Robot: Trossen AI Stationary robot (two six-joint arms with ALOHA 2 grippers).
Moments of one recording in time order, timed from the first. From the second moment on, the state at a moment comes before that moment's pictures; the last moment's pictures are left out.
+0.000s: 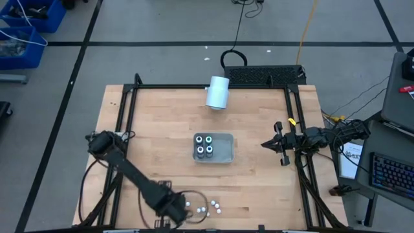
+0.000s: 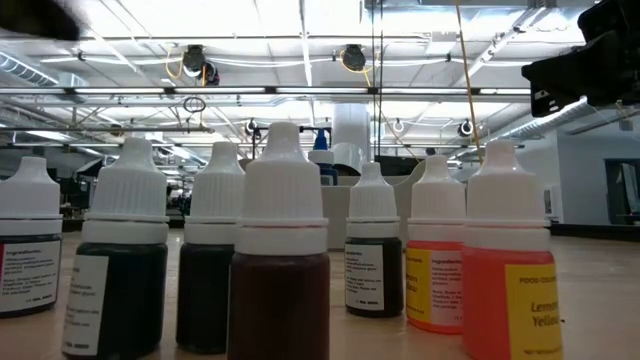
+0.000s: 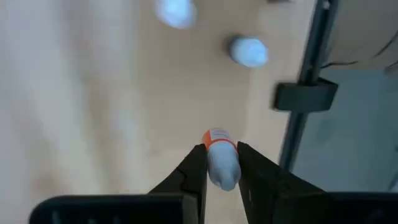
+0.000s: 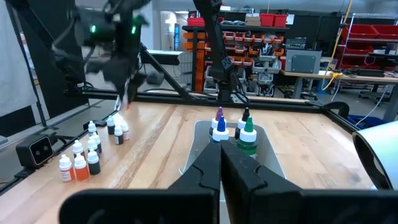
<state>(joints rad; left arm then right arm) -0.67 1.97 1.62 -1.22 0.23 -0.70 0.26 0.01 0.03 0.00 0.16 -0.02</state>
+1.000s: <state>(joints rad) -0.10 2.33 2.33 -1.48 -0.10 0.17 0.26 0.03 0.03 0.00 0.16 -0.06</state>
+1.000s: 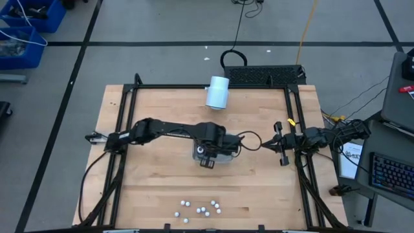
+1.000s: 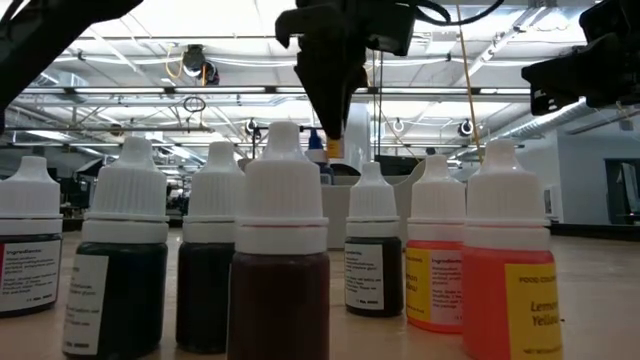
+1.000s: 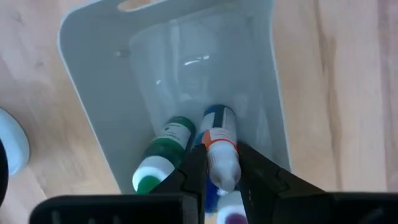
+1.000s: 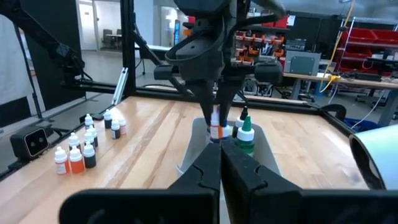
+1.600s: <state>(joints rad) -0.14 2.32 2.36 -1.25 -0.18 0.23 0.26 0.03 0.03 0.01 0.16 -0.07</state>
